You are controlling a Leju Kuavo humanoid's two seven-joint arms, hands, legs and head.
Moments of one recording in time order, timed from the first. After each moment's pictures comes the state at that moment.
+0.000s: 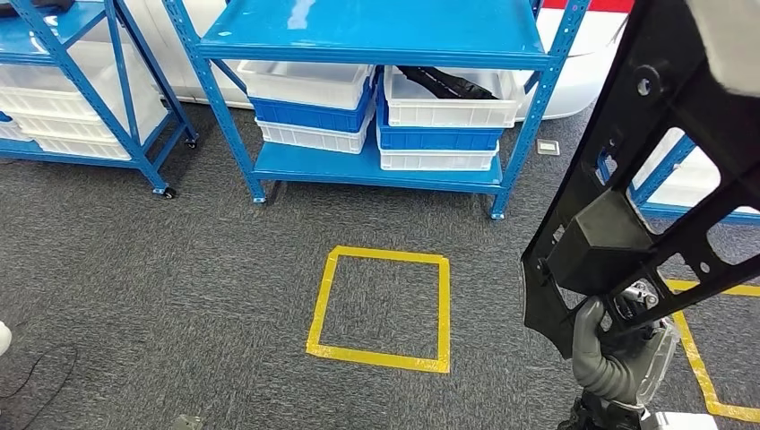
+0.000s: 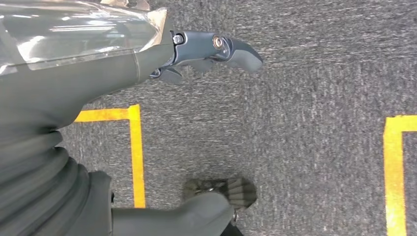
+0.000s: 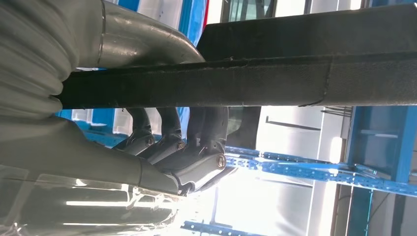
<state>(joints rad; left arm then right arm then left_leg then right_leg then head) -0.07 -0.03 0.66 -0.18 -0.50 0.03 -0.44 0.17 -0.16 0.51 -1.83 0.06 -0.51 -0.66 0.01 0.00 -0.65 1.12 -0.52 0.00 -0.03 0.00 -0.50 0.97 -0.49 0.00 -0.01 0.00</state>
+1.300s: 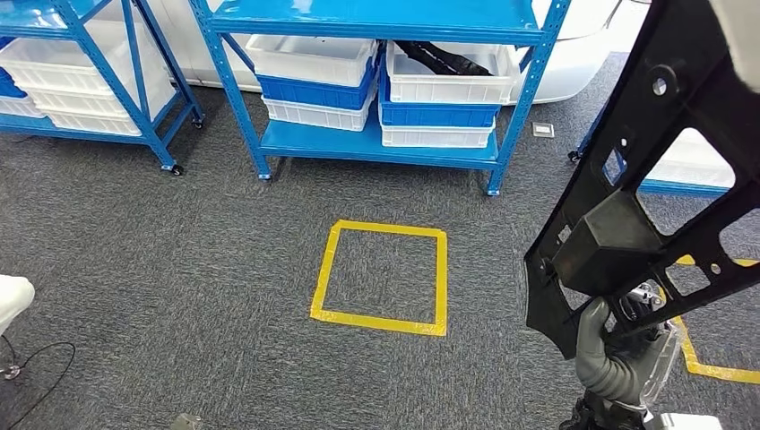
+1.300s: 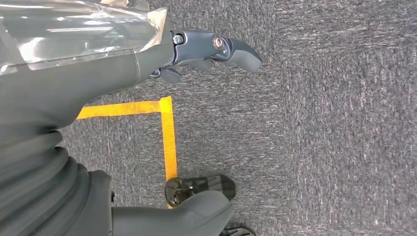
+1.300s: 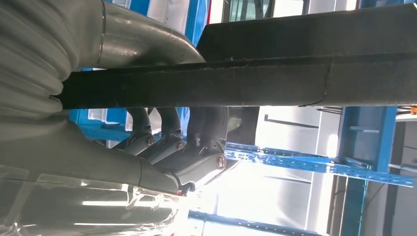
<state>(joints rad) -0.07 -0.03 0.66 -0.18 -0.51 0.01 -0.45 0.17 -0.16 0.51 -1.83 0.03 -0.52 -0.68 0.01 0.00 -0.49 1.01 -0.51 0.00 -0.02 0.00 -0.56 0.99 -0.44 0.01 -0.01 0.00</state>
